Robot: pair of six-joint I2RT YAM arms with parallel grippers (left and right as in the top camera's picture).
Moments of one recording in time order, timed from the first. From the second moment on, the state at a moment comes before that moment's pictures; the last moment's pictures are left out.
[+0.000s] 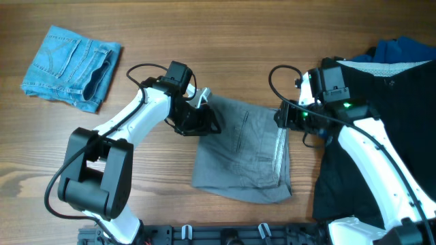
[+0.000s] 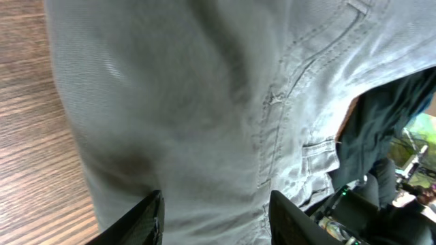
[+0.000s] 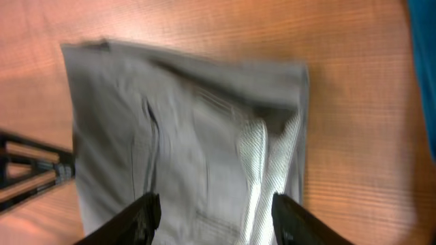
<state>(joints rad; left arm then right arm) -0.35 1.83 1.16 -0.81 0.64 -0.26 0.20 1.39 1.03 -0.84 -0.25 0.35</state>
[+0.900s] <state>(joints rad) -0.35 1.83 1.16 -0.84 0.66 -0.26 0.05 1.69 1.17 -0.88 -0.12 0.39</state>
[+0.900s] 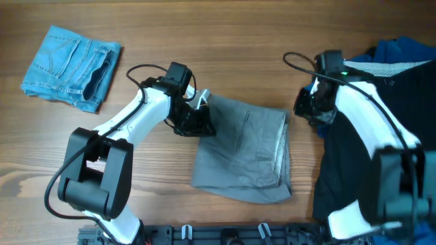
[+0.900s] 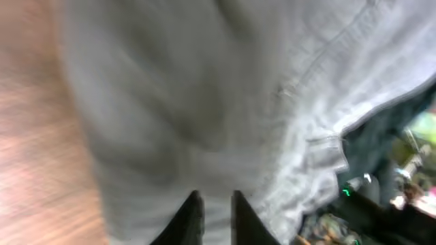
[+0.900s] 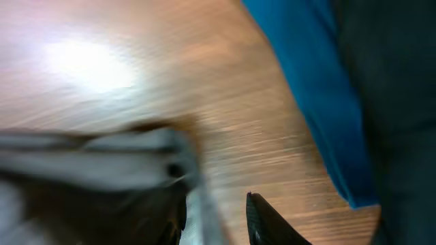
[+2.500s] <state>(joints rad) -0.38 1.85 1.35 -1.09 0.34 -0.44 0.12 1.98 1.20 -0.53 -0.37 0.40</state>
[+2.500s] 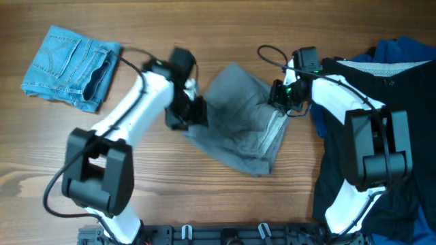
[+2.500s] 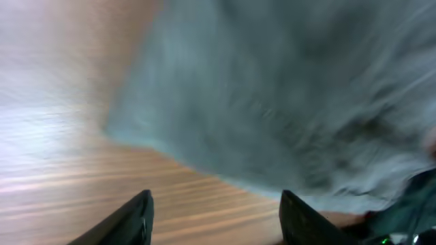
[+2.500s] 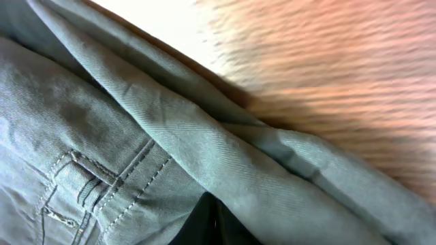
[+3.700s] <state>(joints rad) -0.29 1.85 1.31 -0.78 0.66 -0.34 0.23 1.97 1.23 -0.81 -0.31 0.33</state>
